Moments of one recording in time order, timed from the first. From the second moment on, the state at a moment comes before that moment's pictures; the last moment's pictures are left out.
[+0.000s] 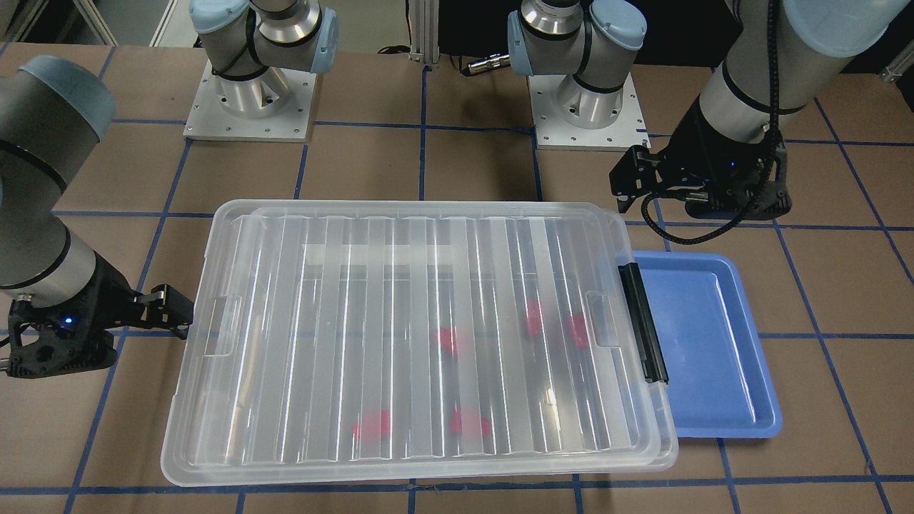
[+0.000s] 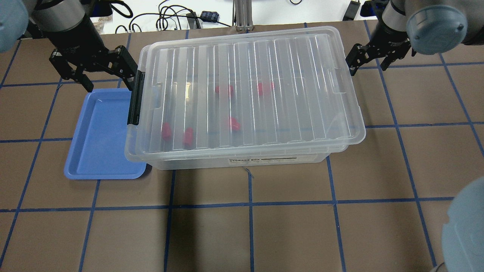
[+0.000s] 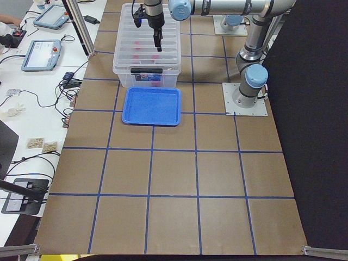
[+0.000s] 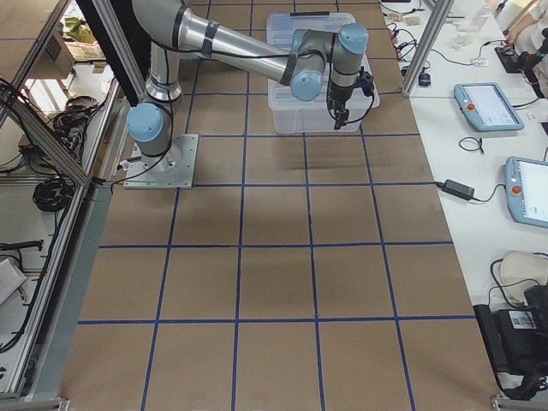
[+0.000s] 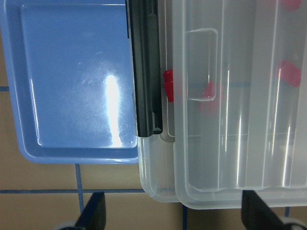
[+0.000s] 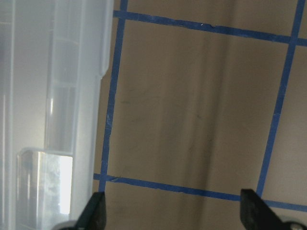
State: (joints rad) left arm -1.49 -1.67 -1.45 -1.69 1.59 0.09; right arm 1.41 -1.23 1.51 -1.86 -1.53 -0.32
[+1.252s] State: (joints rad) left arm -1.49 -1.67 -1.45 -1.66 1.58 0.10; right arm 1.54 -1.54 1.49 -1.61 -1.55 0.00
